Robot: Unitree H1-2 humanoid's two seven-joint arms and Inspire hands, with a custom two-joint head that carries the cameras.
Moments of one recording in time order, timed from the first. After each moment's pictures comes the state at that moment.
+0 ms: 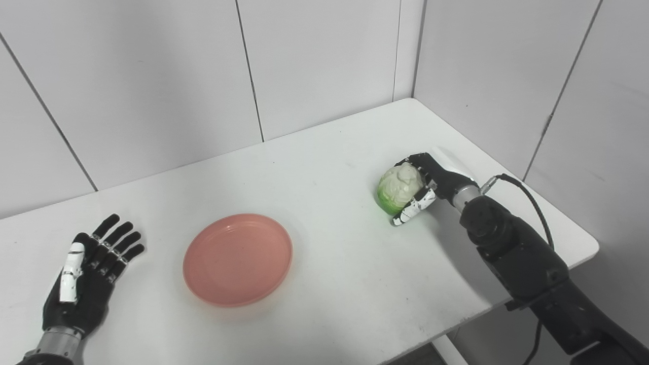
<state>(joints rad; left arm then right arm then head) -0.48 0.21 0.19 0.70 -0.42 -0.04 -0.57 -0.30 -0.57 0.03 0.14 -0.40 0.32 0.10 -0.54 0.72</state>
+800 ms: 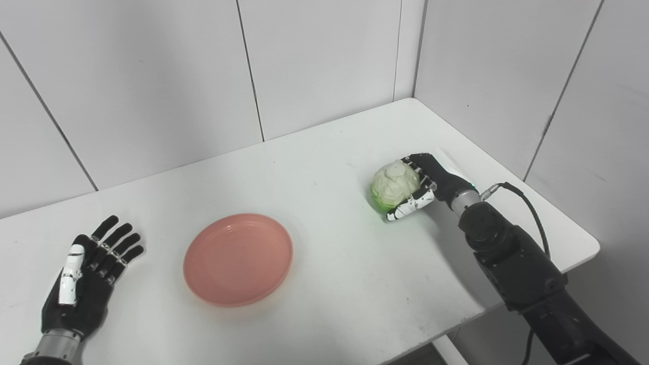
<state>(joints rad) -0.47 0.20 0.19 0.67 -0.42 -0.03 -0.56 -0.29 -0.49 -0.05 0.10 -0.32 0.30 0.07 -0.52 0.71</state>
